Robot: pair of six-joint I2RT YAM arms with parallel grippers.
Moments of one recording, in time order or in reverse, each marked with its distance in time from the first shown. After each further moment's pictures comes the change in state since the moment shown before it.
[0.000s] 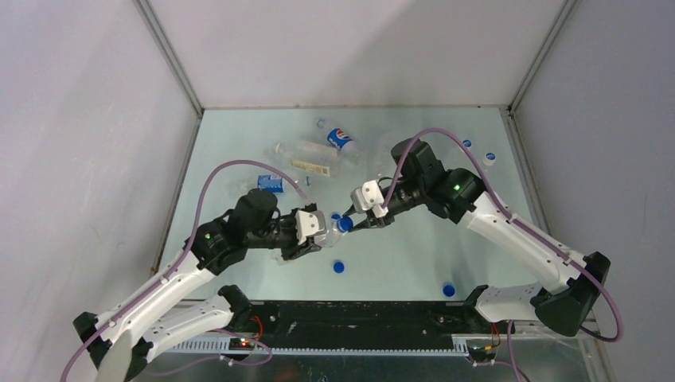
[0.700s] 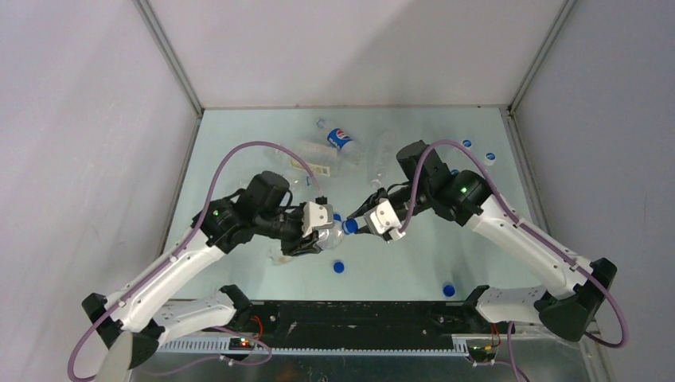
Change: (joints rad) left arm 0.024 0.186 0.221 -0.251 0.105 0.093; right arm -0.016 -0.043 -0.011 -0.092 -0.027 -0.351
